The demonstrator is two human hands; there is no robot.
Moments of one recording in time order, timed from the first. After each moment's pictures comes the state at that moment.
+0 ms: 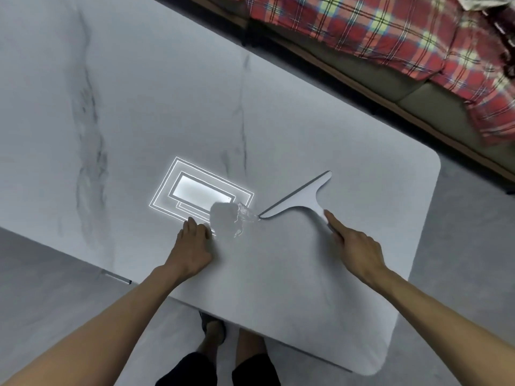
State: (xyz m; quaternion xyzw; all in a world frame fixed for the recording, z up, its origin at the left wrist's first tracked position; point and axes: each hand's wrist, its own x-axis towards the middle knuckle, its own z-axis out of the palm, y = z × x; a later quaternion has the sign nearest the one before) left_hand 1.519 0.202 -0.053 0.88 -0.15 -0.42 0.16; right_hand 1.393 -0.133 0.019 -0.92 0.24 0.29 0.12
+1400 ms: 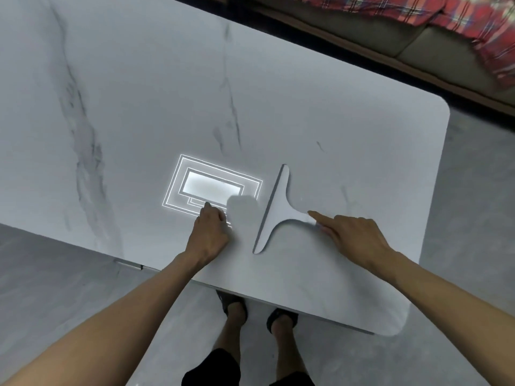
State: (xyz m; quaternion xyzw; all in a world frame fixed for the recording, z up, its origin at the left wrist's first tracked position) left_hand 1.484 0.175 -0.046 0.90 -0.13 -0.37 0.22; right_hand 1.341 -0.106 0.009 -0.96 0.09 0.27 0.08
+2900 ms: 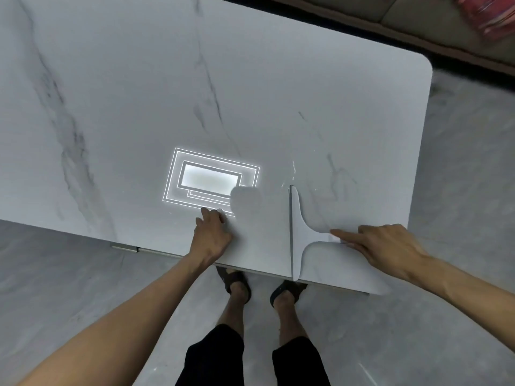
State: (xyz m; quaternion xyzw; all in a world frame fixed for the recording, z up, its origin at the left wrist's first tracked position) left_hand 1.416 0.176 -0.050 0.89 -0.10 -0.41 0.16; right_hand 1.227 -0.127 0.040 -0.94 0.05 0.33 0.08
